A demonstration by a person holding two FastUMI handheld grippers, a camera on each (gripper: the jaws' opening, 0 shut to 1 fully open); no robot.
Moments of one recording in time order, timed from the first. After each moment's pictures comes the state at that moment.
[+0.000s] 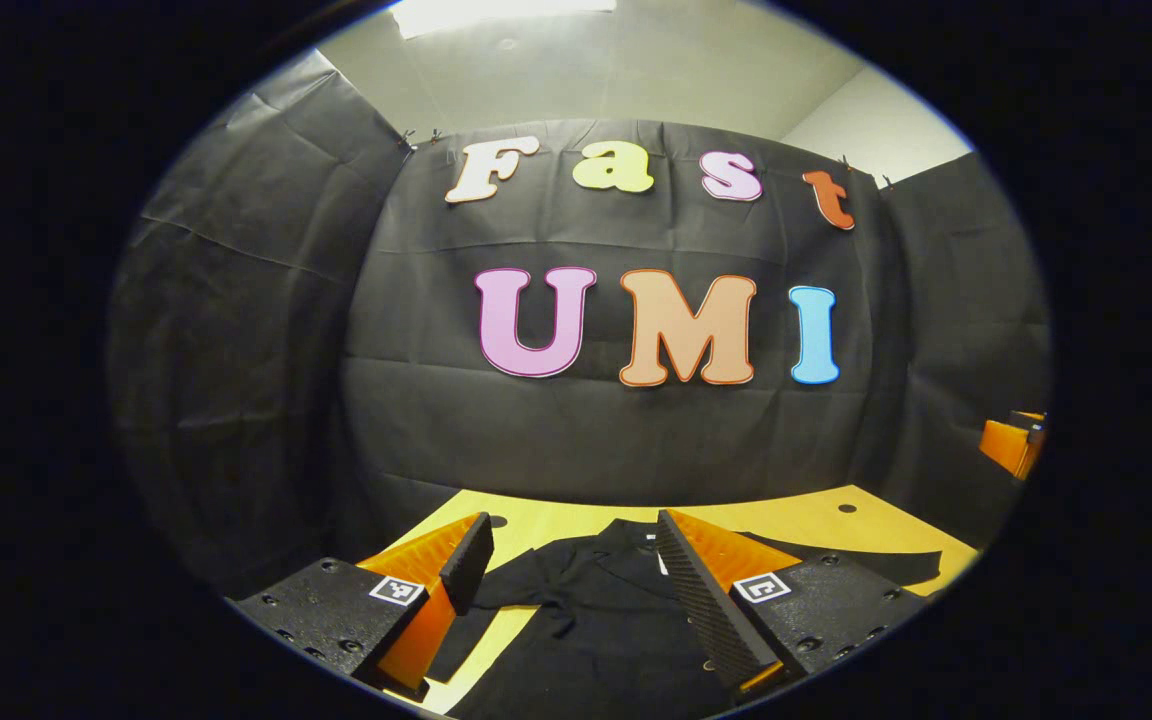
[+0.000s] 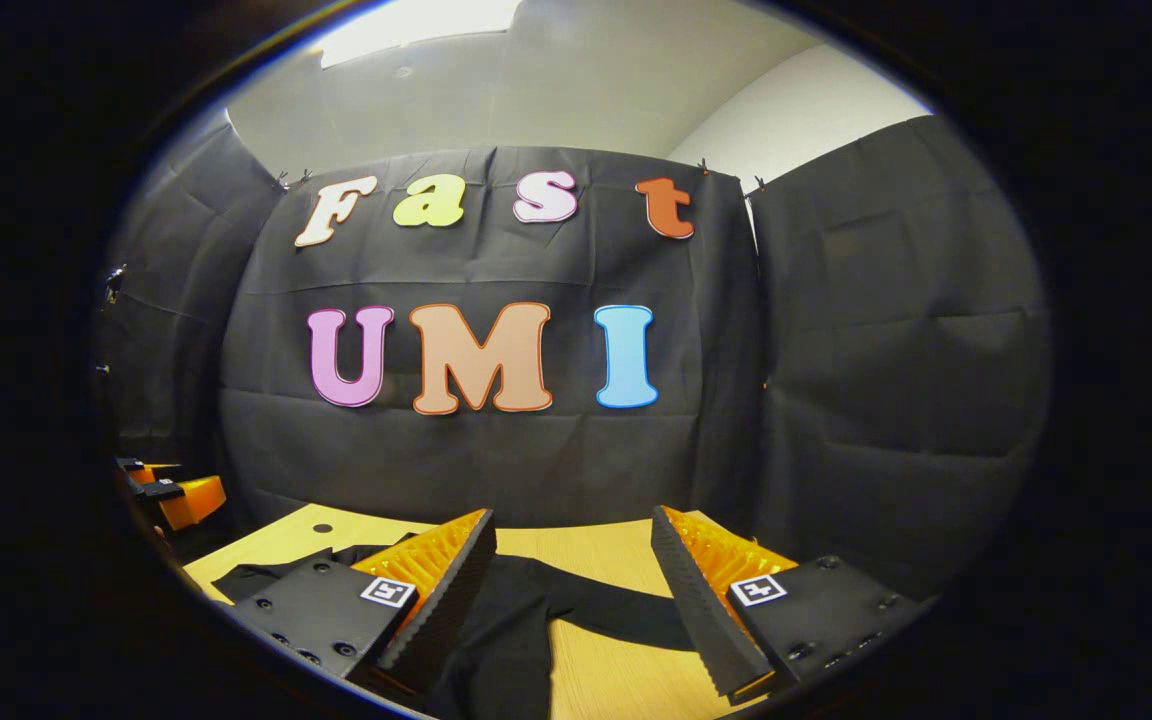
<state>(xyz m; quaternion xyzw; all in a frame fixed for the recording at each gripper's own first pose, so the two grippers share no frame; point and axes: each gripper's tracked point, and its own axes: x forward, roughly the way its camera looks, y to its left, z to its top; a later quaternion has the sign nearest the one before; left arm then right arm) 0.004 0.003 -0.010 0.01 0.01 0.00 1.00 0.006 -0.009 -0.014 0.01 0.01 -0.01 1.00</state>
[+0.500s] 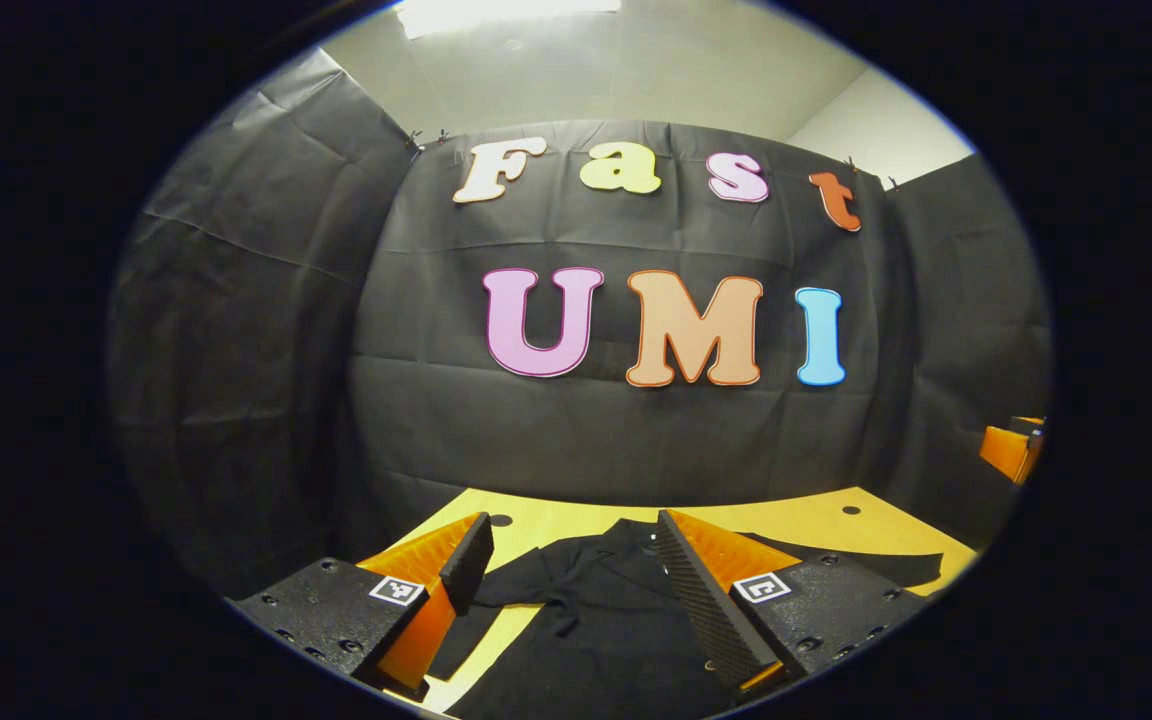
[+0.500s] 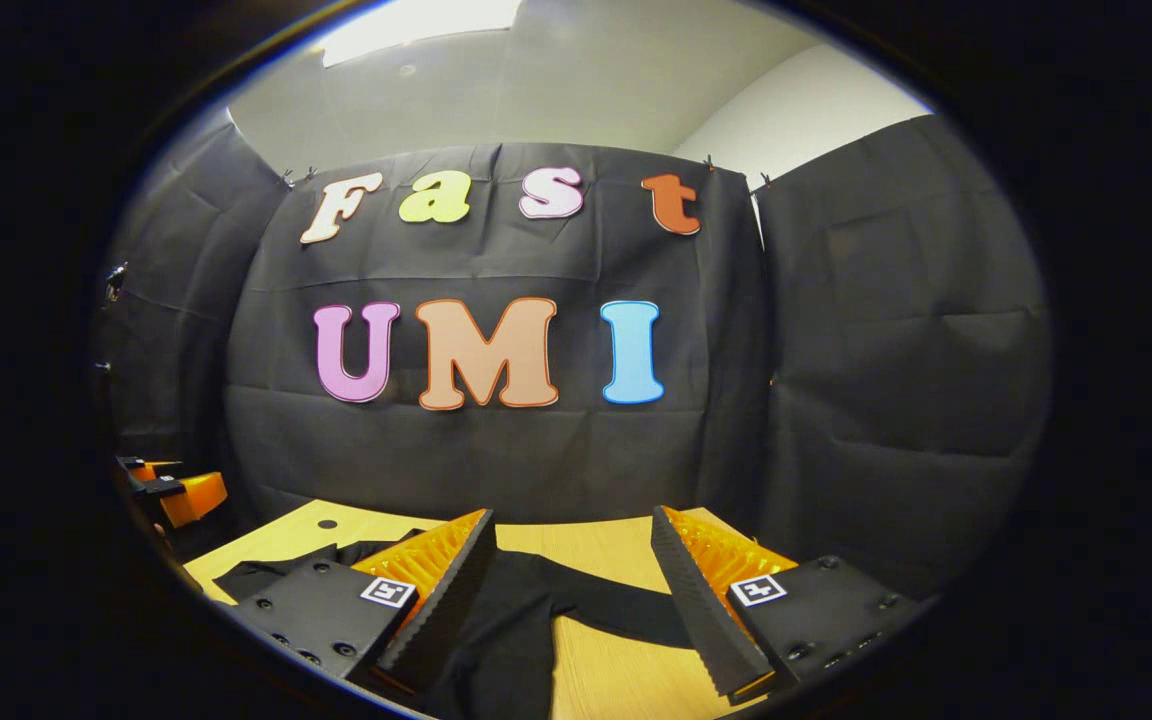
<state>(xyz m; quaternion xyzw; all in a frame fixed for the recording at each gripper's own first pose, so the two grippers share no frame) -0.001 0.007 -0.012 0.00 0.01 0.01 1.00 0.008 -0.004 -0.021 0.00 0.01 0.00 1.00</state>
